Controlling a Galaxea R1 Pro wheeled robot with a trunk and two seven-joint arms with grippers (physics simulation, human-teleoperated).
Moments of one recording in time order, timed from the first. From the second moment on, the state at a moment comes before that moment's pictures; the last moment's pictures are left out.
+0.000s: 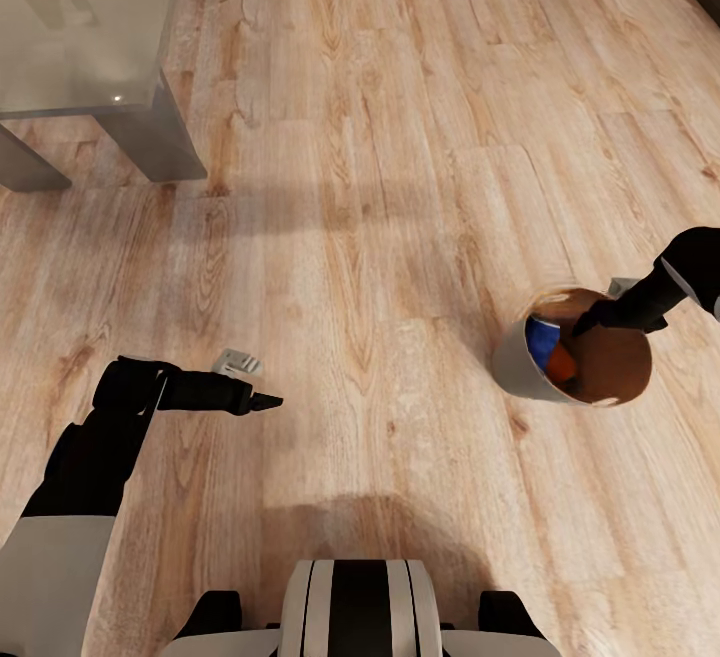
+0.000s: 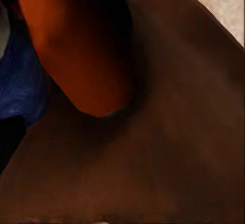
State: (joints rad) left arm -0.74 0.17 0.01 -1.40 -0.39 1.05 -1.10; right arm -1.68 -0.46 0.43 -0.08 0.24 1.05 0.82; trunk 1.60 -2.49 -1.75
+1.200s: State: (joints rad) left arm -0.74 0.17 0.01 -1.40 -0.39 1.05 -1.10; right arm -1.68 -0.47 0.43 -0.07 0.24 1.05 0.82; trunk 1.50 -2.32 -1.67
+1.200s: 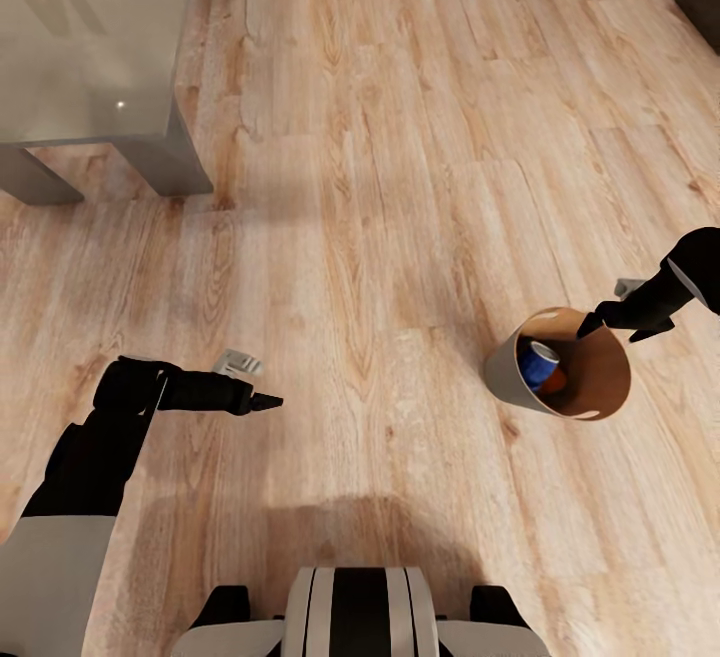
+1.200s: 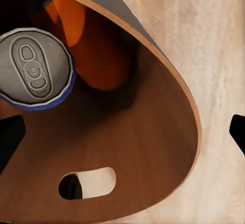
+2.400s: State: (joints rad) left arm -0.74 0.16 0.01 -1.38 -0.40 1.05 -1.09; right arm -1.68 -0.47 0.49 -0.05 0.24 1.05 0.81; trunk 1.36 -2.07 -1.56
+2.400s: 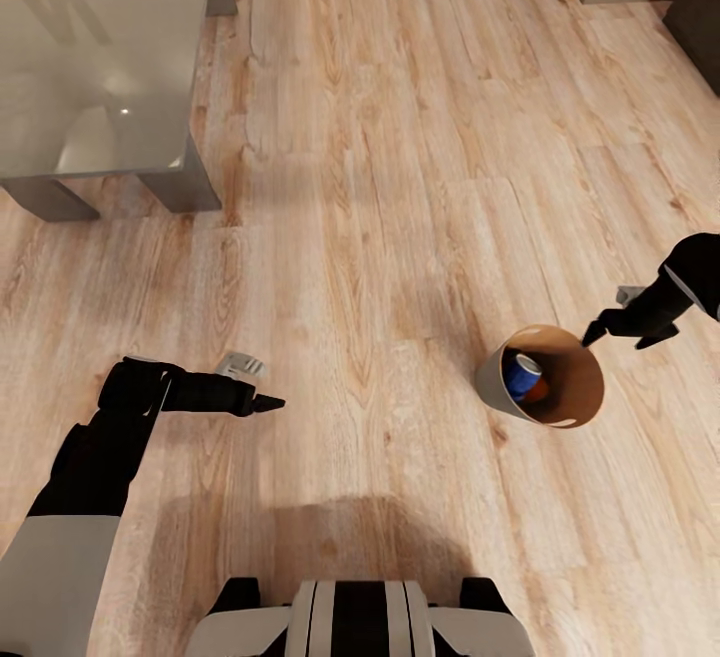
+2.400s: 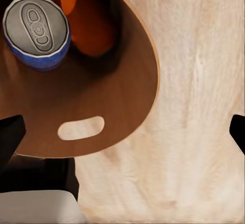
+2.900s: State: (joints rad) left arm -0.74 0.16 0.01 -1.37 -0.40 1.04 -1.00; right arm -1.64 -0.46 0.57 -0.03 0.24 1.05 0.82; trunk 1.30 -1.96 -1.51
